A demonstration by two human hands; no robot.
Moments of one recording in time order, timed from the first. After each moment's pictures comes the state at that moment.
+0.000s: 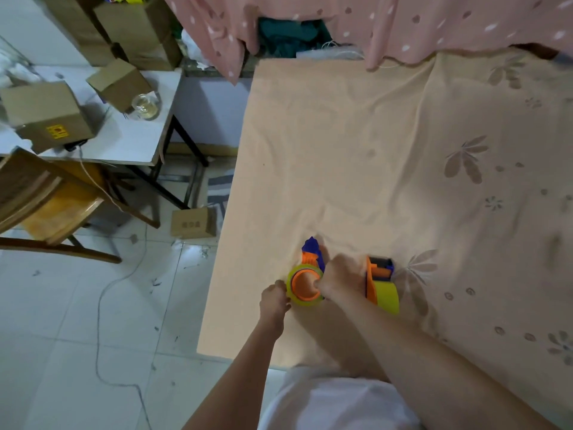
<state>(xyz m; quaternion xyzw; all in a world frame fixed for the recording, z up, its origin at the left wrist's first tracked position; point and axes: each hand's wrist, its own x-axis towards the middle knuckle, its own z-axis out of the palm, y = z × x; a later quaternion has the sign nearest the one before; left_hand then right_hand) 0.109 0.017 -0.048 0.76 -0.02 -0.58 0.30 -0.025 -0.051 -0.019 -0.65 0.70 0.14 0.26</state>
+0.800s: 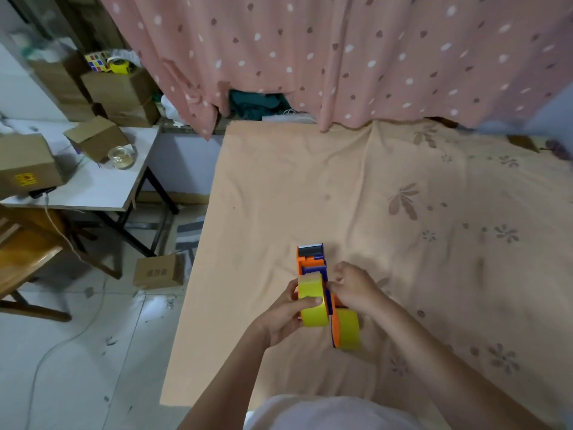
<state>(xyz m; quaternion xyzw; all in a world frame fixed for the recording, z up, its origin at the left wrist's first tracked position) 0.055 -0.016 0.031 0.46 -0.22 -0.80 0.31 -0.116 -0.065 0.088 -0.63 0.68 -0.05 0.39</state>
